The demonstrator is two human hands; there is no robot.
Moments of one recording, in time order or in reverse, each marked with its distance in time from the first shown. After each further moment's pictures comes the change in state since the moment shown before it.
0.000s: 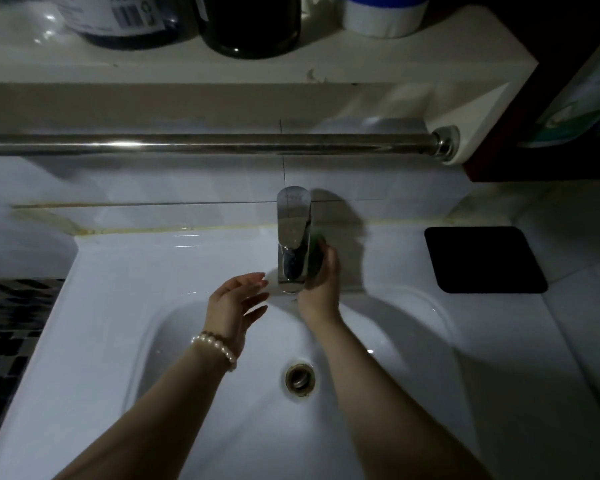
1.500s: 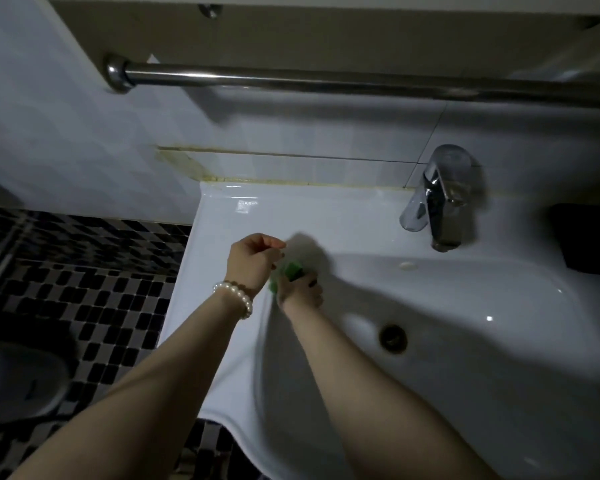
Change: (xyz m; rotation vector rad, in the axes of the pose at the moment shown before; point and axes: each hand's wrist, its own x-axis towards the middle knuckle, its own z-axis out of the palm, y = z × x) left_hand -0.006 0.056 -0.155 0.383 0.123 0.213; right_hand -0.124 -0.060 0.187 -0.446 -0.444 0.718
